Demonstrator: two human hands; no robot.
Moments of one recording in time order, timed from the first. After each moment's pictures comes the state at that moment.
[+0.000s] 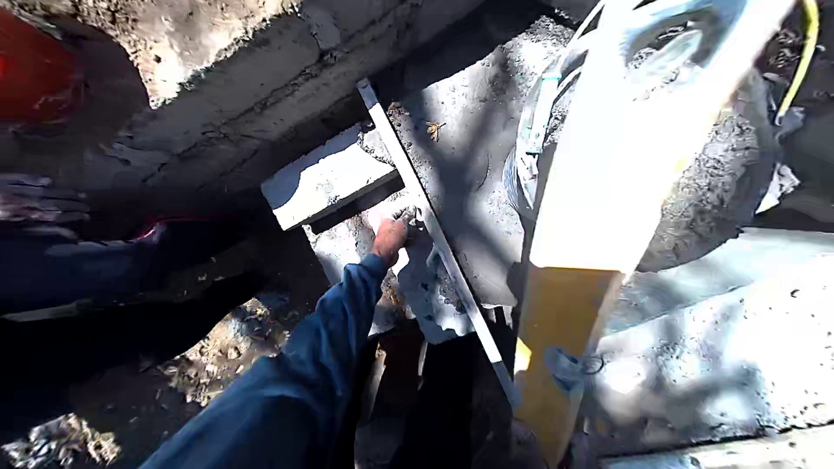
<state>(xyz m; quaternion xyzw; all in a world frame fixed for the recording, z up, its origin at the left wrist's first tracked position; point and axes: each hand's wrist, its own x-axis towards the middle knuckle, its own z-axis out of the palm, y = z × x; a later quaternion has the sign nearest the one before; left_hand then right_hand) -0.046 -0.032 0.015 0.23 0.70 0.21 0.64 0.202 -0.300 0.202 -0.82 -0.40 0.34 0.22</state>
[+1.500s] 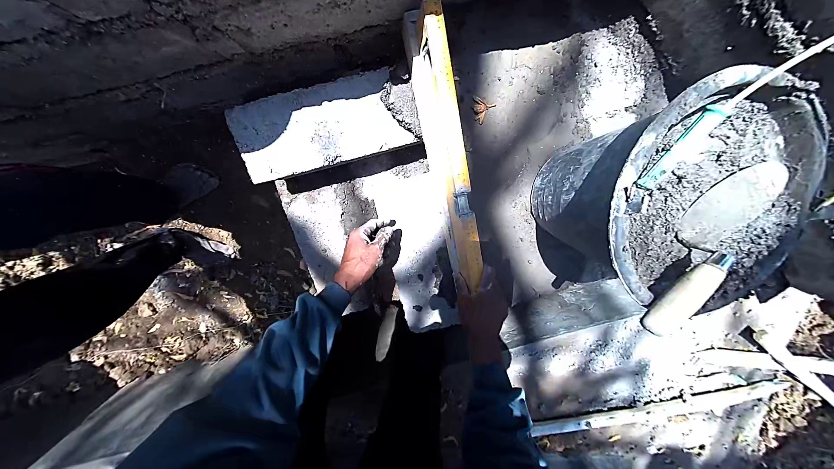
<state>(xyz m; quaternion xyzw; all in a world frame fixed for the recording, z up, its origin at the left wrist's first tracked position) -0.122 -0.097 0.003 0.26 0.71 0.21 0.62 0.111 -0.139 0.039 -0.80 -0.52 0.28 -0.07</state>
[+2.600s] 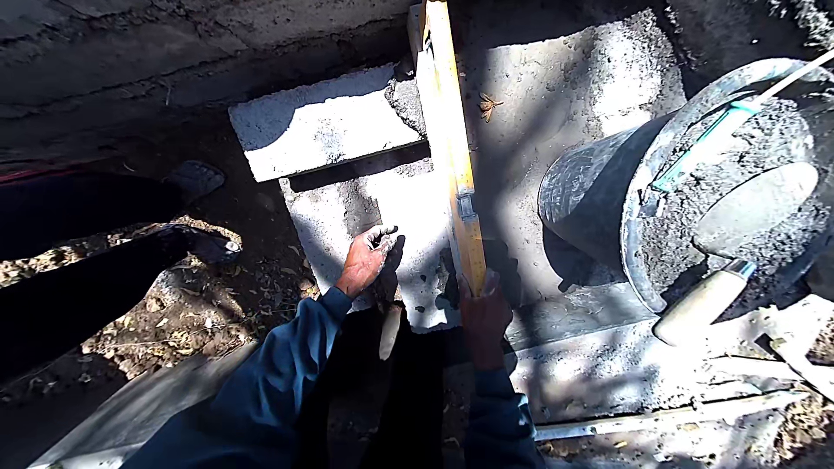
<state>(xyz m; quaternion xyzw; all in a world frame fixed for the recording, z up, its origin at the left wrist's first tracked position) -0.121 -0.109 -0.011 0.24 0.70 0.20 0.64 0.111 -0.146 0.033 -0.80 -0.56 0.22 -0.03</state>
